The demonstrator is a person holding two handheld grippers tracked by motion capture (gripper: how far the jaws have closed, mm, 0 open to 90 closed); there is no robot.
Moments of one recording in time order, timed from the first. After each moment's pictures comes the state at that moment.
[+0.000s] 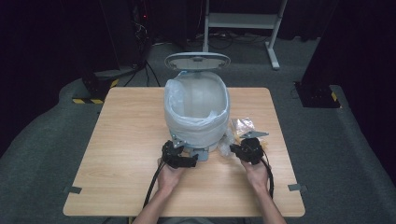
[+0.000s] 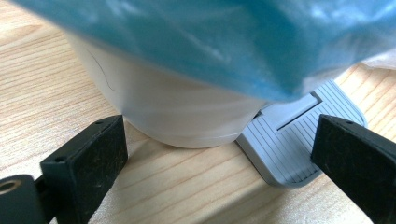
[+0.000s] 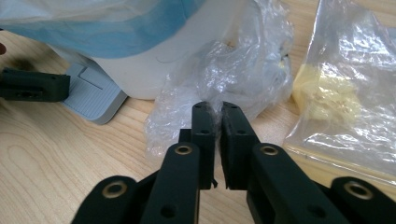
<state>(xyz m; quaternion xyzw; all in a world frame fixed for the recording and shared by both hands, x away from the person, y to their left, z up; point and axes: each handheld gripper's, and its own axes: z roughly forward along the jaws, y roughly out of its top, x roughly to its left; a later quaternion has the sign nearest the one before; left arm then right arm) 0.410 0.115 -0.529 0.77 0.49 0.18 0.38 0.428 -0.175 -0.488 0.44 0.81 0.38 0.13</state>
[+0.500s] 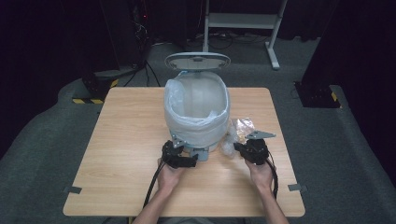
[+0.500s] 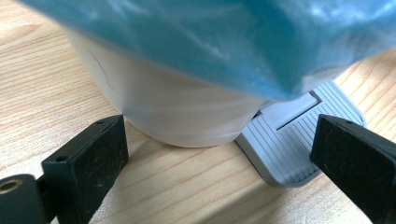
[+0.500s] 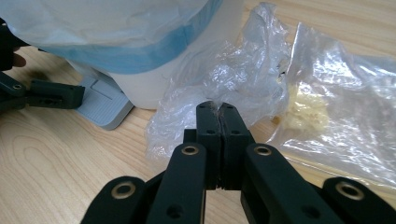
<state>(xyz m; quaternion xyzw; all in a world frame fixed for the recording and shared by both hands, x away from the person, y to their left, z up) 0.411 0.115 -0.529 0.77 0.49 0.17 0.38 0.416 -0.187 -0.471 0.42 0.80 0.40 0.15</state>
